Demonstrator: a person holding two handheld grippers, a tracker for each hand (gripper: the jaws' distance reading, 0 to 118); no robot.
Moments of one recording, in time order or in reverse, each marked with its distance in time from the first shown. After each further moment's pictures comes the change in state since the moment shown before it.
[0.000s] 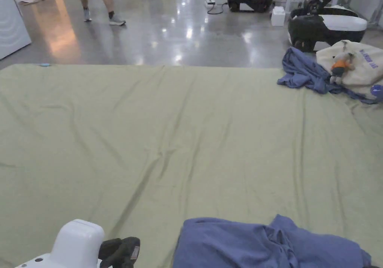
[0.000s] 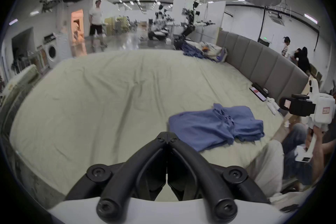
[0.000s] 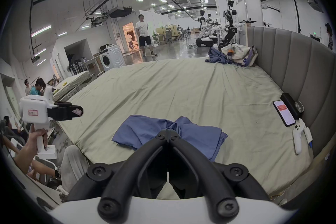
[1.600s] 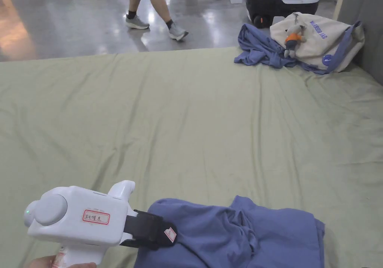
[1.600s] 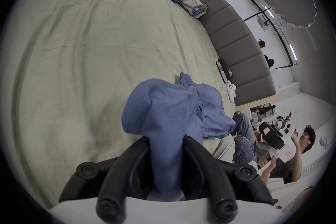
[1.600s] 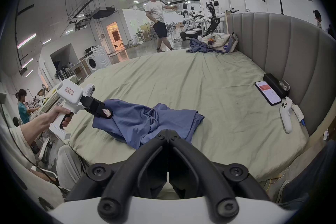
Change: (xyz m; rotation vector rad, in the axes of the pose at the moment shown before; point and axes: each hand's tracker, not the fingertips) left arm -0.018 0.057 -0.197 -0.503 -0.526 0.229; right arm 0.038 -0.030 0.030 -0.041 -0.107 -0.104
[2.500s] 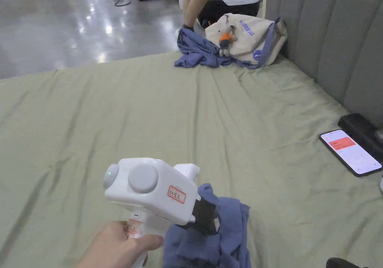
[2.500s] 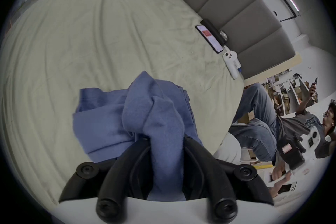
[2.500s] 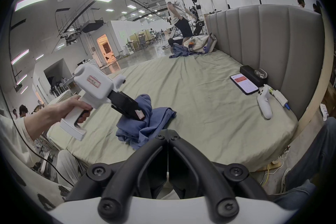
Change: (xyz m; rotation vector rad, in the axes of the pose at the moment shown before) left arm 0.204 0.035 -0.179 -0.221 0.131 -0.298; right arm 0.068 -0.028 0.055 0.069 -0.055 -0.108
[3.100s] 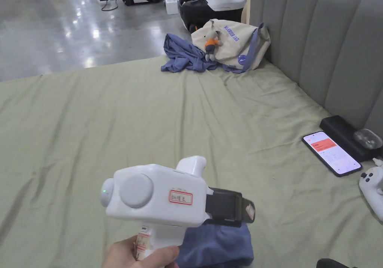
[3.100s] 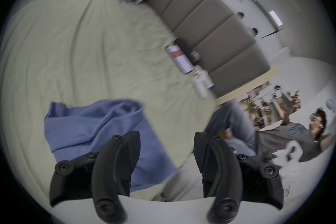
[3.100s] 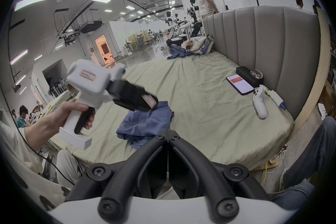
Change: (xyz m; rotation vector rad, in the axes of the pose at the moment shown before) left arm 0.047 -0.012 0.038 0.253 -0.251 0.017; right arm 0.004 -0.001 0.011 0.007 -0.013 0.000
